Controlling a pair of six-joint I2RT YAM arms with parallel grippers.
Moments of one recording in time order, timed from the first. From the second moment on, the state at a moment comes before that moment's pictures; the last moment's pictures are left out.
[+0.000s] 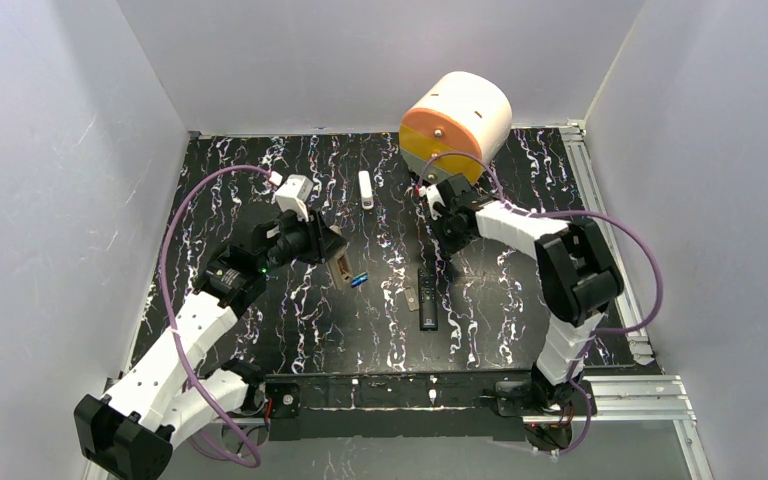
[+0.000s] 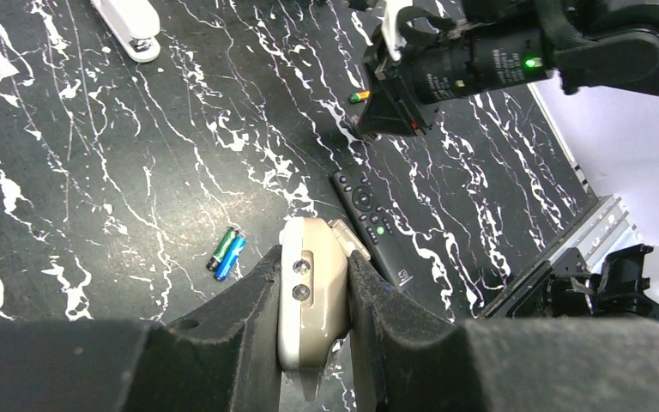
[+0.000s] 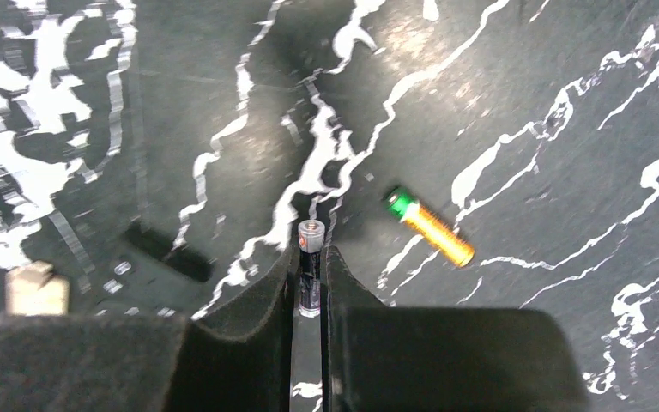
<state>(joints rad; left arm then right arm) -0.47 0.92 0.84 -0.32 0.26 -0.37 0.52 1.85 1.21 -0.49 -0.06 -0.13</state>
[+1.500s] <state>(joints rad) -0.40 1.28 0.91 -0.06 0.72 -1.02 0.85 1.19 0.98 -0.06 -0.28 0.35</state>
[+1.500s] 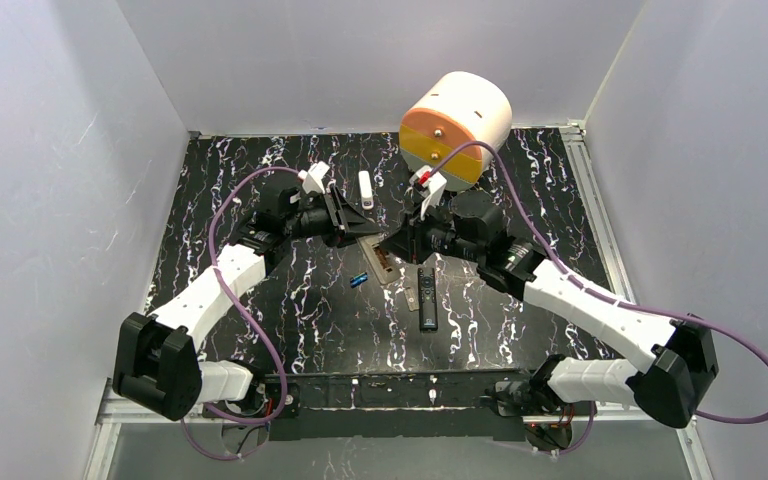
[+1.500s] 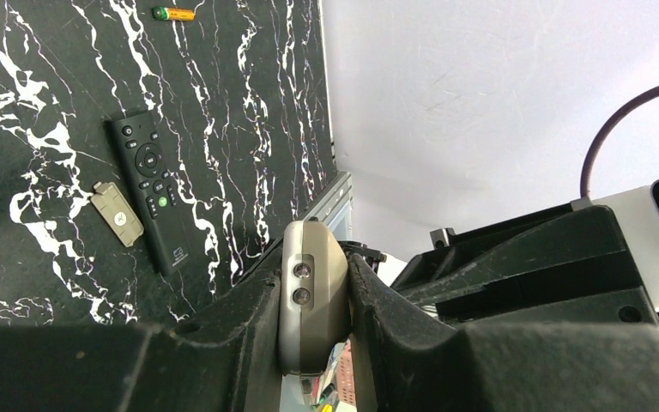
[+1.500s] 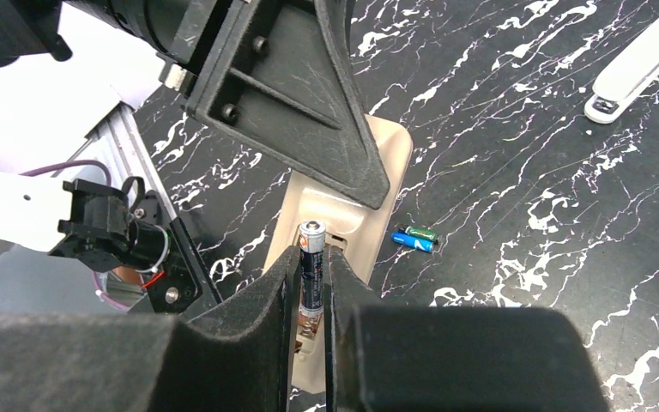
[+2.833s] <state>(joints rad) -0.39 1.29 0.91 -0.08 0.74 -1.08 0.90 1.18 0.95 0.00 -0.23 0.33</state>
